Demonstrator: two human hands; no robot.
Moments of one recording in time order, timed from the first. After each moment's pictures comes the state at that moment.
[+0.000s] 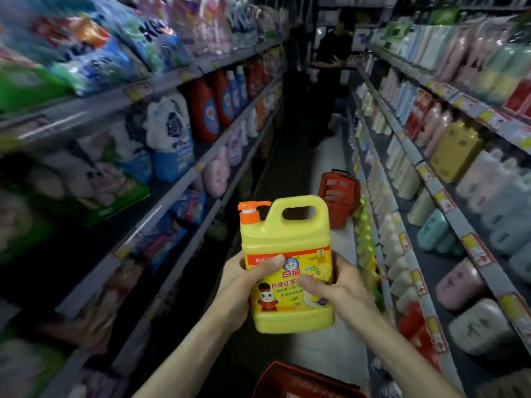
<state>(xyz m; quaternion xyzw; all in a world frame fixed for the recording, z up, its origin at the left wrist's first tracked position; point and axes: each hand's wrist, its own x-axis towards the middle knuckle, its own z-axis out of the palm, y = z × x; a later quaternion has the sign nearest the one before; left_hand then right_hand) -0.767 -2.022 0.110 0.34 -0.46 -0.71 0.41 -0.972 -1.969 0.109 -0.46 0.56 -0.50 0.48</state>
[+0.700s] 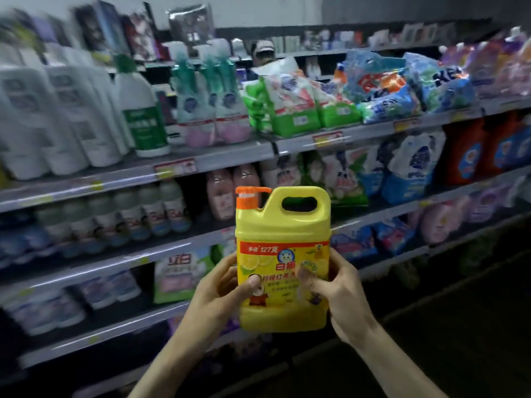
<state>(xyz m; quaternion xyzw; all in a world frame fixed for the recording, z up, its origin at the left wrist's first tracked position) -0.617 -1.748 0.184 0.62 -0.37 -0.28 0.63 -0.771 -1.912 0.176 -0.61 0.20 -0.33 0.69</state>
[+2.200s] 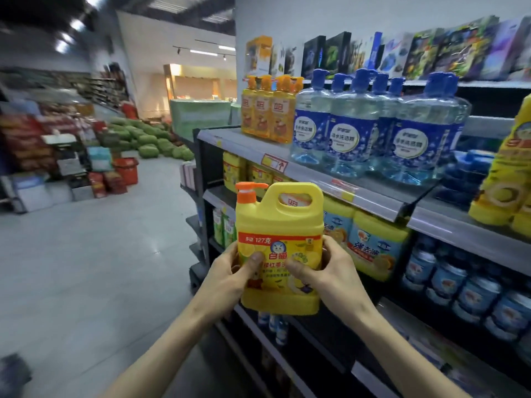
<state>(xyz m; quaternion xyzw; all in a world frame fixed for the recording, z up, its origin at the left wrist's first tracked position) -0.289 -1.117 0.198 0.72 0.02 0.16 0.67 -0.210 -1.316 0.214 -0.74 -0.25 0.03 0.62</state>
